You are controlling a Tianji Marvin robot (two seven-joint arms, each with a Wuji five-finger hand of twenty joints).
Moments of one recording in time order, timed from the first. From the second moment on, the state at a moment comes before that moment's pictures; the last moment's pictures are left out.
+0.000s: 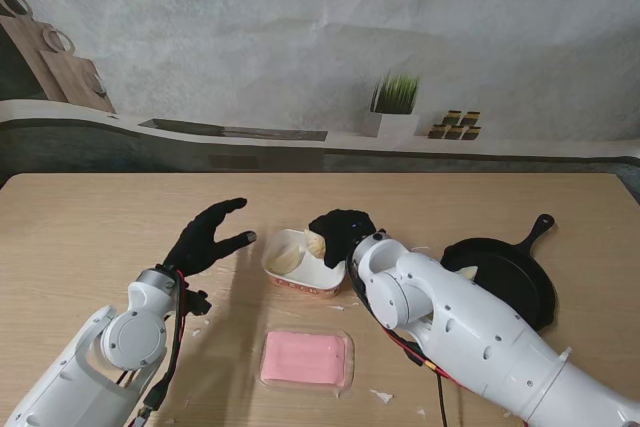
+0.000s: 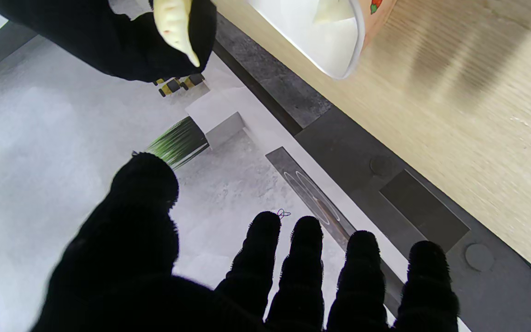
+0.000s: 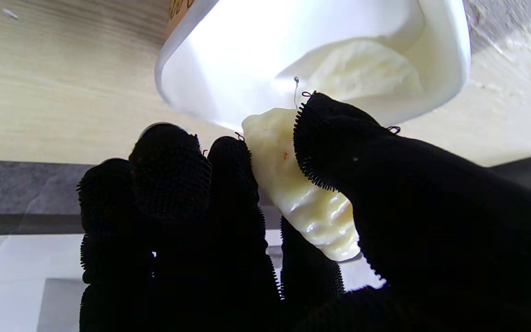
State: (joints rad) left arm 1.56 -1.14 -1.26 -1.53 0.38 -0.16 0.10; right arm -1.10 -1.11 0.65 -1.42 -0.78 0.23 0.03; left_hand 0.65 -0.24 0.24 -0.03 0.29 0.17 0.30 0.22 0.26 0.16 0.32 0.29 0.14 0.21 0.22 0.44 0.01 0.32 0.20 0.61; right_hand 0.60 -0.92 1.23 -0.30 0.74 -0.07 1.12 0.38 0.99 0.18 1.15 0.49 1.16 0.18 1.23 0.50 0.65 0.30 1.50 0.56
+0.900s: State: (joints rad) left arm 1.56 -1.14 -1.26 -1.53 0.38 -0.16 0.10; right arm -1.04 -1.10 0.56 -1.44 -0.84 0.27 0.15; left_hand 0.65 -0.24 0.24 -0.03 0.29 0.17 0.30 0.22 0.26 0.16 0.32 0.29 0.14 0.21 0.22 0.44 0.01 0.32 0.20 0.61; right_hand 0.45 -0.80 1.19 -0.19 0.41 -0.06 0.94 0.43 0.48 0.07 1.10 0.50 0.76 0.12 1.10 0.55 0.37 0.13 1.45 0.56
